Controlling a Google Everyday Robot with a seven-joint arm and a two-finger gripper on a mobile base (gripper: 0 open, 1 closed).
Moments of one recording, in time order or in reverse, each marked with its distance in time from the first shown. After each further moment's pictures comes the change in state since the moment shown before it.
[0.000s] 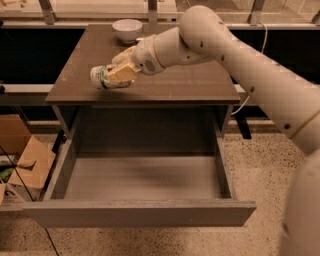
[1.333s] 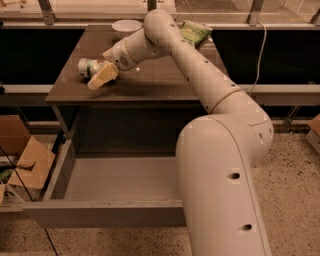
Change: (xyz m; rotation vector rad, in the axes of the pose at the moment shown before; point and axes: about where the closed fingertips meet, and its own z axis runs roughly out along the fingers) arm 0.024 -0.063 0.118 -0.117 0.062 0.063
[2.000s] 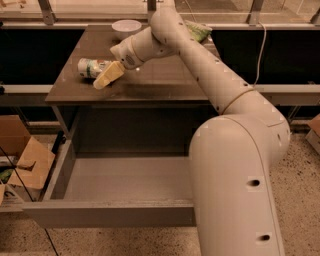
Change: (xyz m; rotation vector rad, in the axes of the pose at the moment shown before) arm 0.001 -0.001 -0.024 0.049 -0.005 -0.008
